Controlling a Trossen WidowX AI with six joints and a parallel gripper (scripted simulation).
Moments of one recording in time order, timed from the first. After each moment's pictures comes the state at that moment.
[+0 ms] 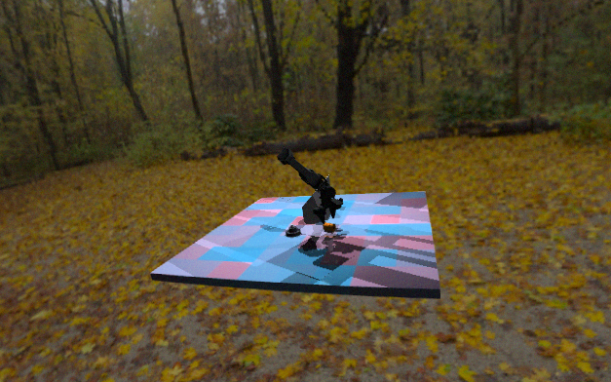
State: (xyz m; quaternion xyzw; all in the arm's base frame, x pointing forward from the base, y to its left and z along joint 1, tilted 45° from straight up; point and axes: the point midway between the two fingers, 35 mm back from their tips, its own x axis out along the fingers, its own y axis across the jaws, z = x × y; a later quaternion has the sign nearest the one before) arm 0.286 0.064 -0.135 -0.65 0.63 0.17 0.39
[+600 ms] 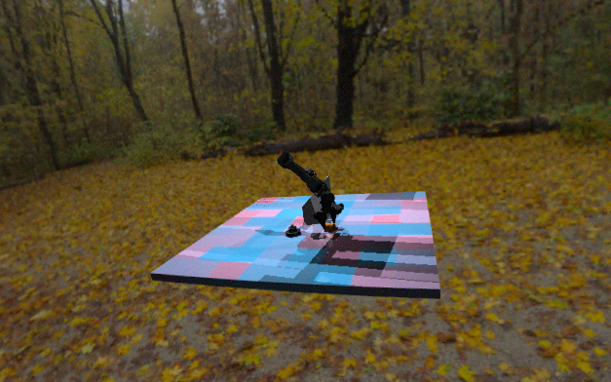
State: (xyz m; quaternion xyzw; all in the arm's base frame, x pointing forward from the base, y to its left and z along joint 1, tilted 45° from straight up) arm 0.292 0.045 -0.156 -0.65 0.63 0.17 0.39
